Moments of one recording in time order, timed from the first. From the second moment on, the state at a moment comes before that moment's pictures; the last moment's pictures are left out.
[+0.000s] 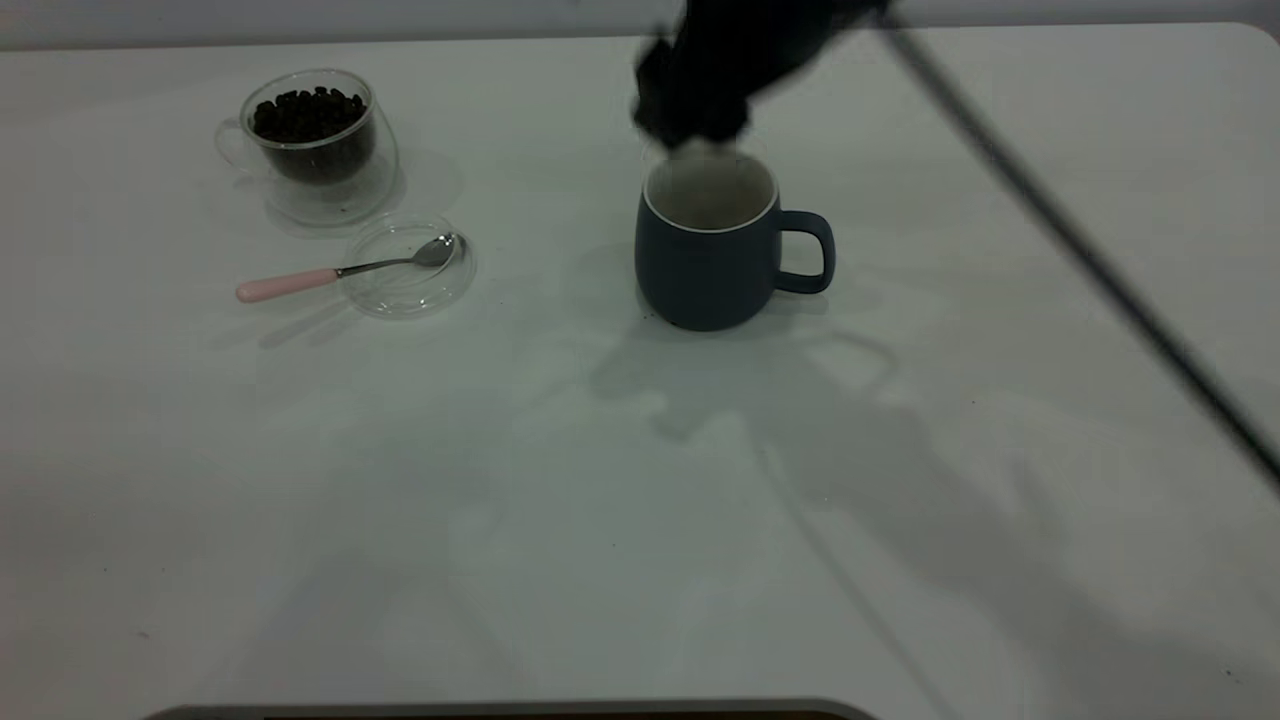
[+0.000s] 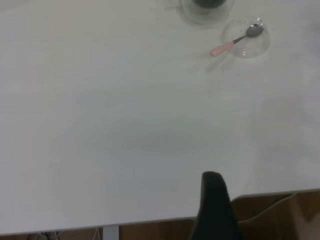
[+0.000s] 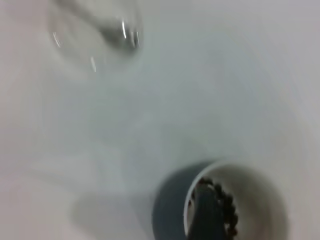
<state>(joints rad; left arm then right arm) -0.09 -0.02 -0.49 0.02 1.13 0.00 0.62 1.97 -1.13 0.78 0.00 -1.18</state>
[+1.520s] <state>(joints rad) -0.09 -0.02 -0.49 0.02 1.13 0.00 0.37 0.47 -0.70 0.00 1.19 -0.09</state>
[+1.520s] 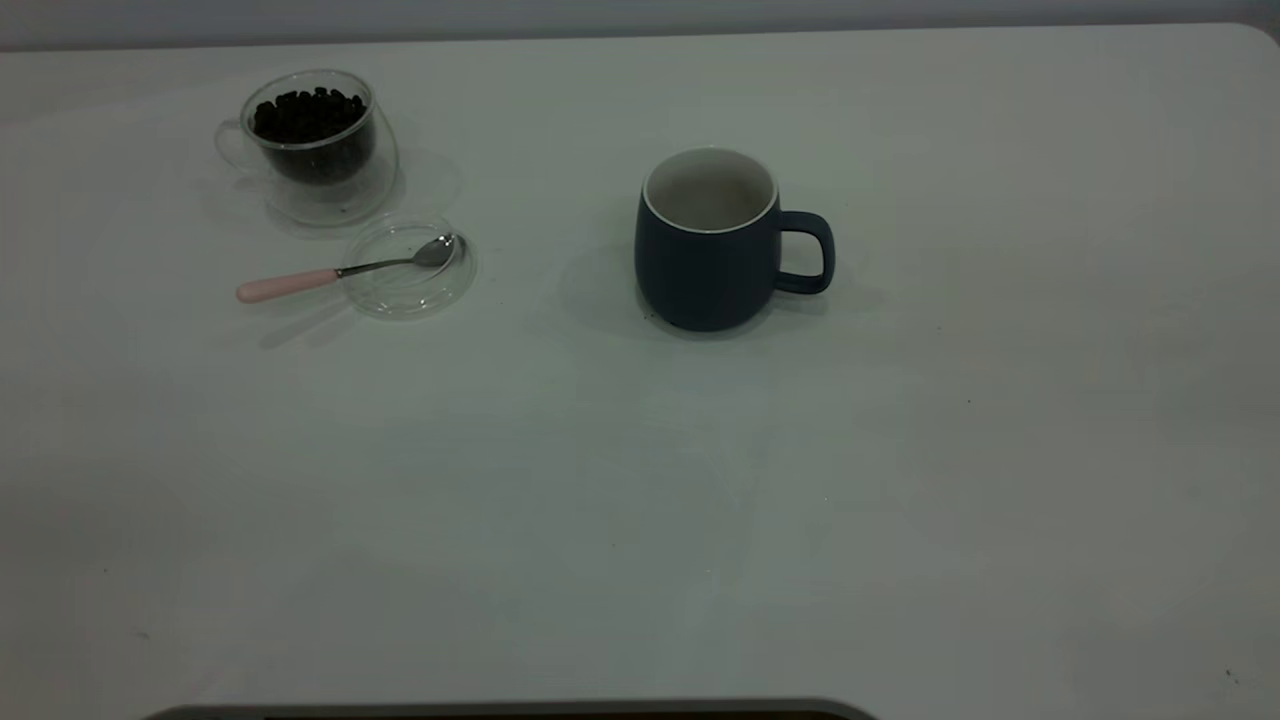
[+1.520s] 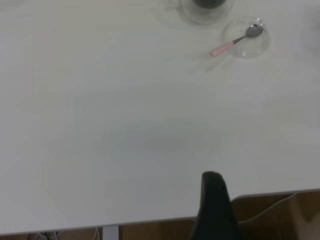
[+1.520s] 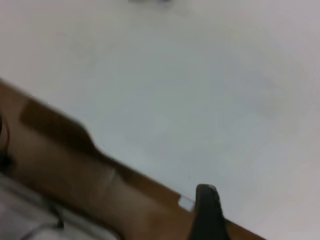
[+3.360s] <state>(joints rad) -0.09 -0.02 -0.49 0.02 1.13 0.00 -0.03 0.03 -0.47 0.09 1.12 -0.13</state>
